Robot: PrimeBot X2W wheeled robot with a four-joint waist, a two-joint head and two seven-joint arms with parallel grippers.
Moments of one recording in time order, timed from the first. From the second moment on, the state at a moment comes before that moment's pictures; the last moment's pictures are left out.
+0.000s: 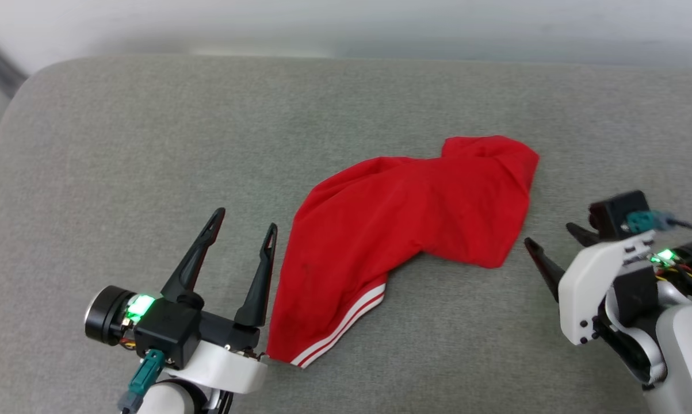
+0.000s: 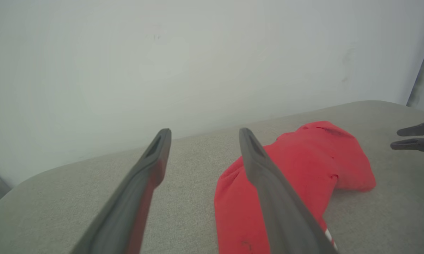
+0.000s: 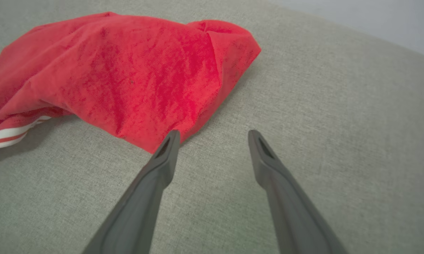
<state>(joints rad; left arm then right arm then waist) -0.10 0.24 -0.26 -0.12 -0.14 -0.01 -0.26 -0.28 -0.30 0.18 0.04 0.28 0.13 0.53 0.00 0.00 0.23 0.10</state>
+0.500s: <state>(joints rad) -0.13 0.17 -0.25 -0.08 -0.10 -0.07 -0.26 -0.45 -0.36 0.22 0.25 0.35 0.13 0.72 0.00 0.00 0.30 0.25</state>
